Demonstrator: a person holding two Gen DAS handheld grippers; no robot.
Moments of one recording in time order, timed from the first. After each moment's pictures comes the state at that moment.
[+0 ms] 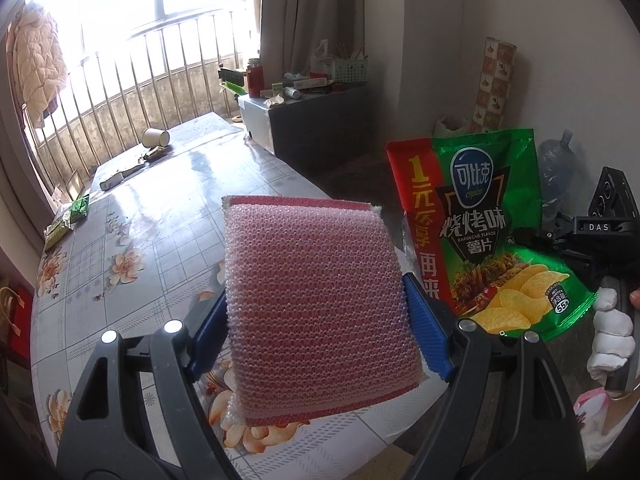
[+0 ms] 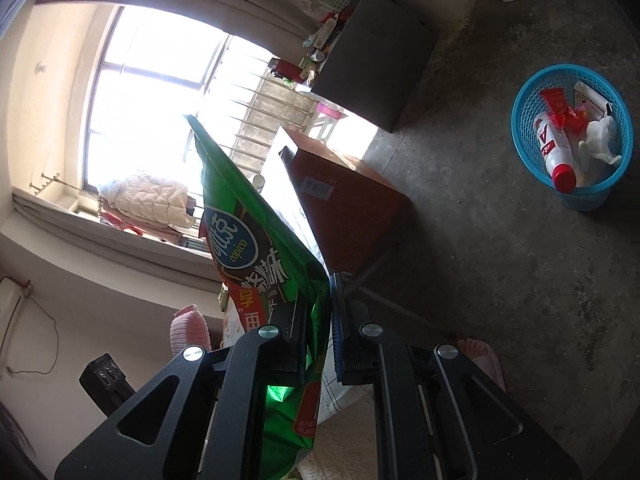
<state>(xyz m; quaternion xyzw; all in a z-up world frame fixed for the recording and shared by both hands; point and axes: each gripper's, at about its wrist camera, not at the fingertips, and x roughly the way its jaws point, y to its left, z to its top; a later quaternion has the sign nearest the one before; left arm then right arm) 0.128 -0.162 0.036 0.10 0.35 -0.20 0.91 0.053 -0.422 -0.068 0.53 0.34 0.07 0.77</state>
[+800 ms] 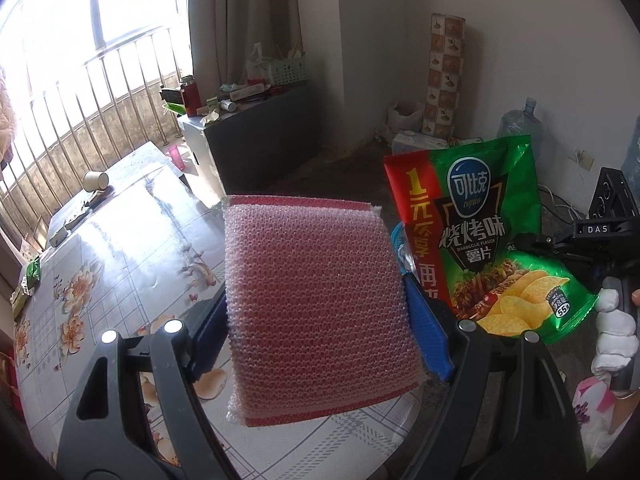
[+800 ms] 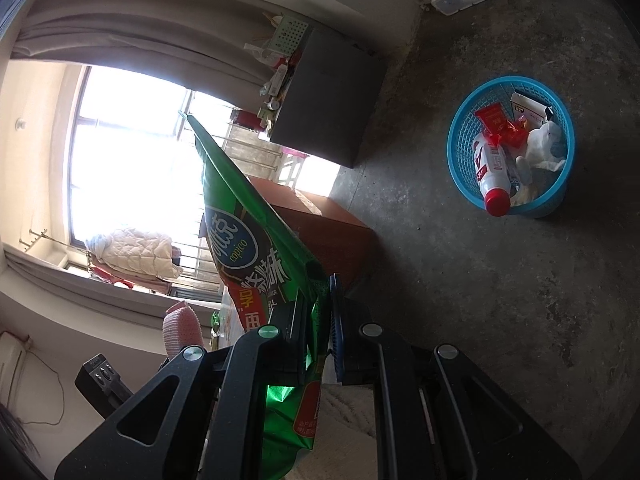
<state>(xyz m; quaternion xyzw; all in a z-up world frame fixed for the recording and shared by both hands) 0.157 -0.267 0.026 0.15 0.35 -0.27 0.89 0.013 -0.496 -0.085 0.57 0.31 0.00 0.76</state>
